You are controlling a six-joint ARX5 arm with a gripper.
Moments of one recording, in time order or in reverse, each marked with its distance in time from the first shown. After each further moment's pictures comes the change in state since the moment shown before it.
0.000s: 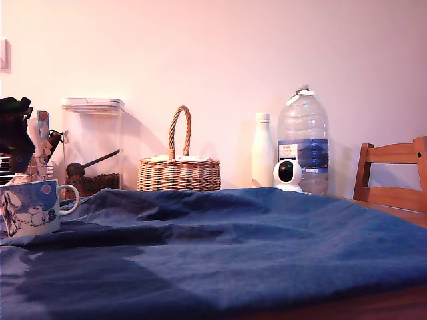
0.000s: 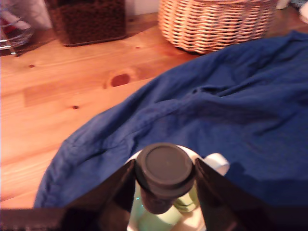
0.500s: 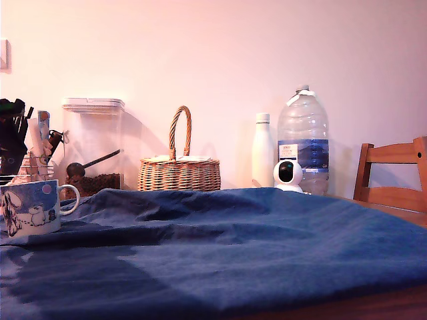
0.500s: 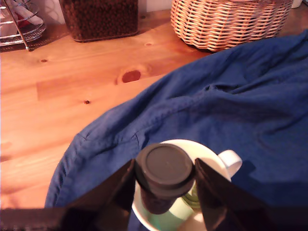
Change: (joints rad) arm 0.011 0.000 0.000 -0.017 -0.004 0.000
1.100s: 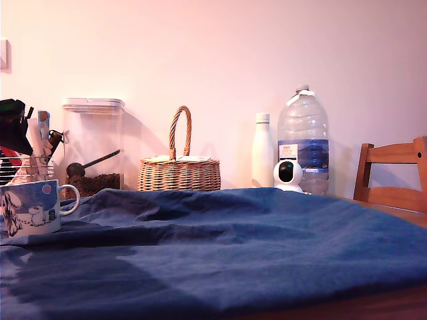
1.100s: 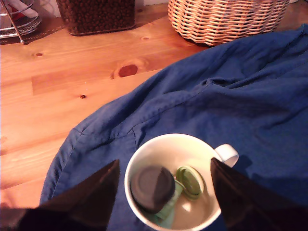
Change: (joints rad) arm 0.000 0.000 0.000 -0.013 0.006 0.000
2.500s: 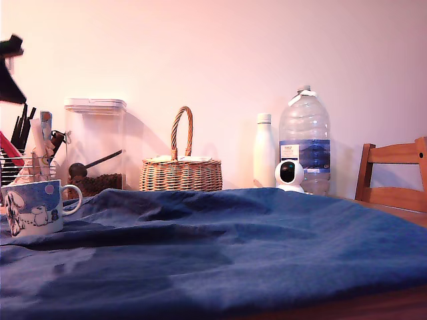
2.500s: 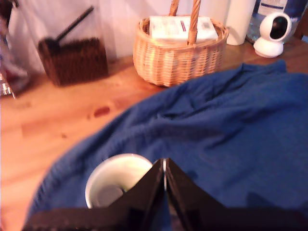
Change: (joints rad) arm -0.101 -0.352 -0.145 -0.042 -0.026 -0.029
